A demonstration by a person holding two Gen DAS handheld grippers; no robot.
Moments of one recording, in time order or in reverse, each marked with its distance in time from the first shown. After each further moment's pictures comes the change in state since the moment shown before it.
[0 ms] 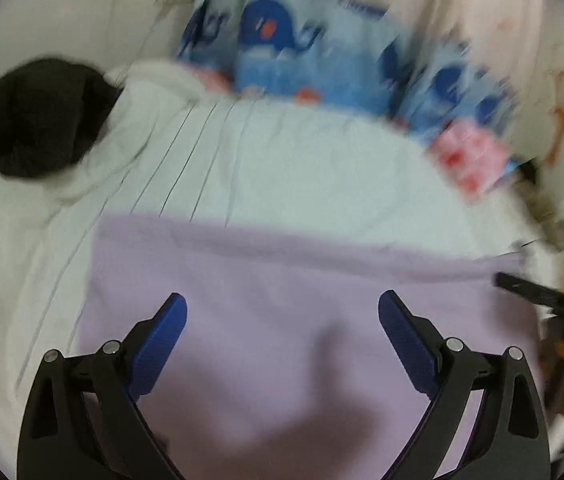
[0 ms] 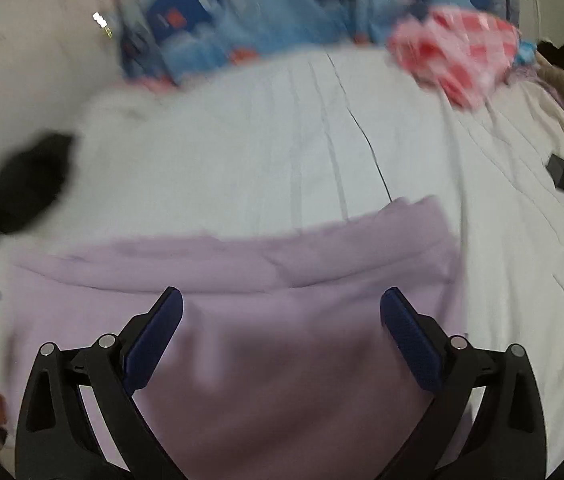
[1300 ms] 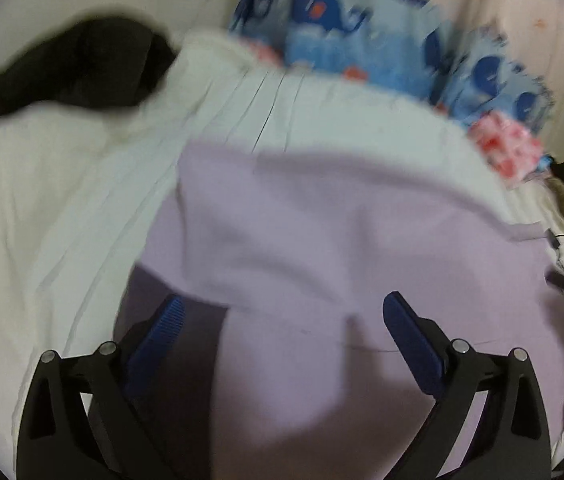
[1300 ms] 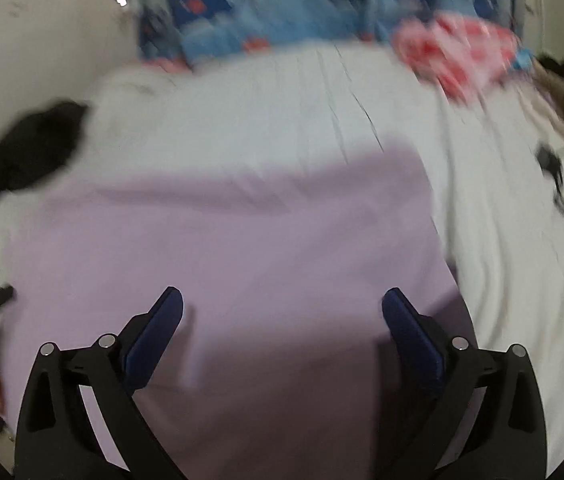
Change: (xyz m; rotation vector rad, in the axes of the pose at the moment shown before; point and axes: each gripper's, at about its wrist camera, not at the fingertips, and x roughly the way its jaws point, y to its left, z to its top) left arm -0.059 0.010 -0.059 -0.040 -0.047 0.094; right arm -0.092 0.045 -0.057 -0.147 -0.168 0.066
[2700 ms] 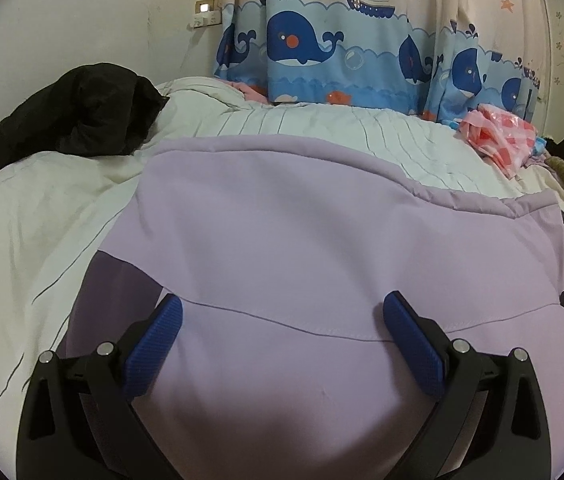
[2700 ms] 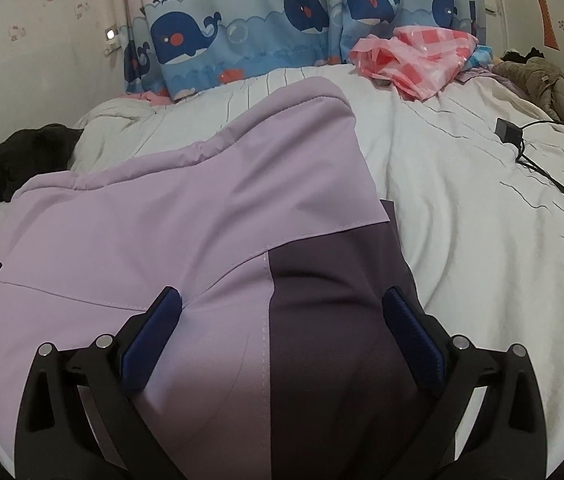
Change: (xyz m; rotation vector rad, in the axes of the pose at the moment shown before) left arm 0.010 -0.035 -0.037 0.085 -0.108 0.065; right arm -0.016 -0.078 -0.105 0.090 -0.097 -0.080
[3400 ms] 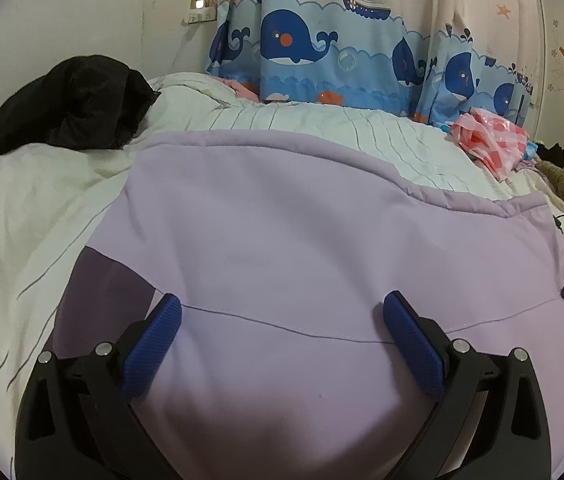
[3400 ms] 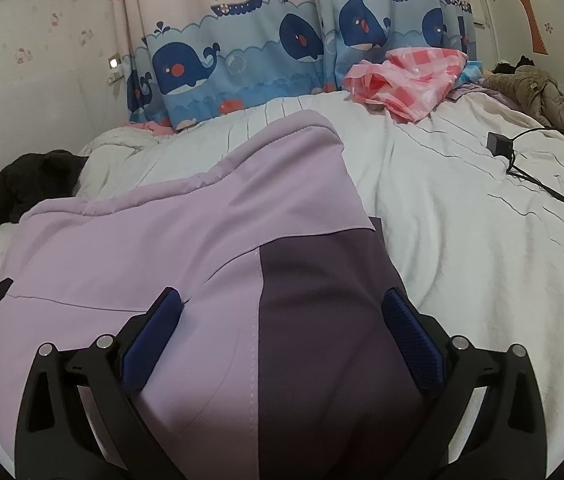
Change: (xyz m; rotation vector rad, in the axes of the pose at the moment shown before) left arm 0.005 0.006 -0.003 -0.020 0.003 -0.058; right arm -0.010 -0.004 -0.001 0.021 -0.074 -0.001
